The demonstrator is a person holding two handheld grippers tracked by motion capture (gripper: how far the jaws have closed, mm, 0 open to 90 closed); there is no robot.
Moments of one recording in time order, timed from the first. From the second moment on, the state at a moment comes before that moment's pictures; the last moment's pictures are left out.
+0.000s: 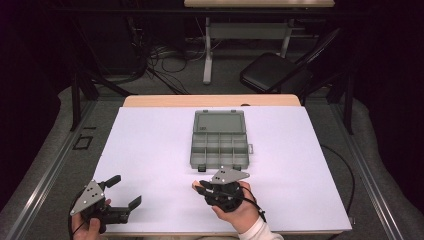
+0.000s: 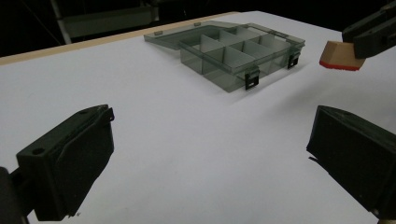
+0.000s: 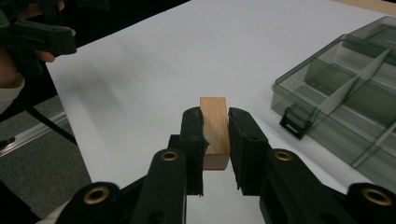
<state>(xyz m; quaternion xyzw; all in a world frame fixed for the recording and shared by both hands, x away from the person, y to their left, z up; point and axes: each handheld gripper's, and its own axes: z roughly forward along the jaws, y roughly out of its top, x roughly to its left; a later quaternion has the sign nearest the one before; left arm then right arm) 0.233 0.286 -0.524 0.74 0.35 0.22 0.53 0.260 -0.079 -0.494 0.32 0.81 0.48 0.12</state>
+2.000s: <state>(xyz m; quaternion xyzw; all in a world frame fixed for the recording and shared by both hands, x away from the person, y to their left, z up) 0.233 0.284 -0.524 0.75 0.35 0.22 0.52 0.308 -0.154 -0.471 0.41 0.77 0.46 0.19</state>
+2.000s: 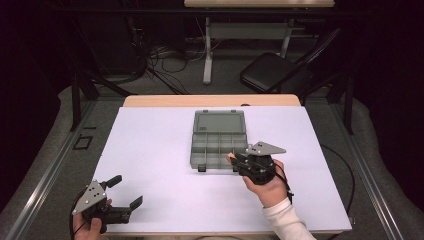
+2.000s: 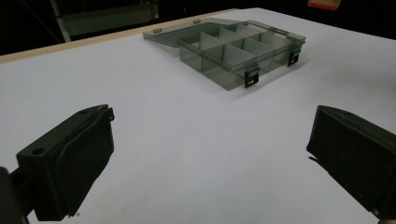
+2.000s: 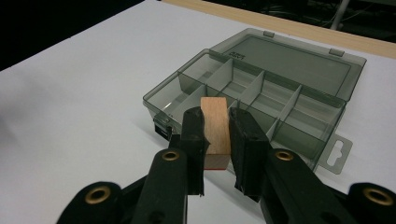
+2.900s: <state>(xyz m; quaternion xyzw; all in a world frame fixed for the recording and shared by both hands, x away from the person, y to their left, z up) 0.234 0.282 -0.525 0.75 0.35 0.21 0.52 0.343 -0.138 -0.475 0.41 0.80 0.39 0.18</state>
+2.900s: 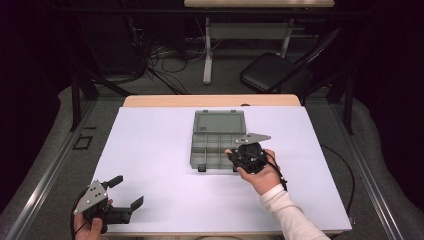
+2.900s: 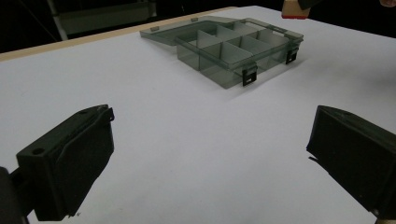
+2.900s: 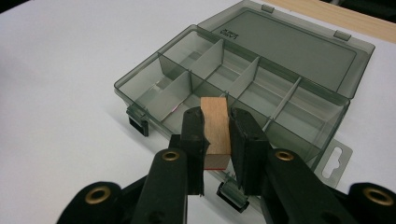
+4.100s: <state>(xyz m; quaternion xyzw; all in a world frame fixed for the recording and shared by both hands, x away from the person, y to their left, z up) 0.234 0.282 -0.526 0.75 0.34 0.21 0.52 0.382 -0.120 -0.498 0.43 0.82 0.33 0.17</state>
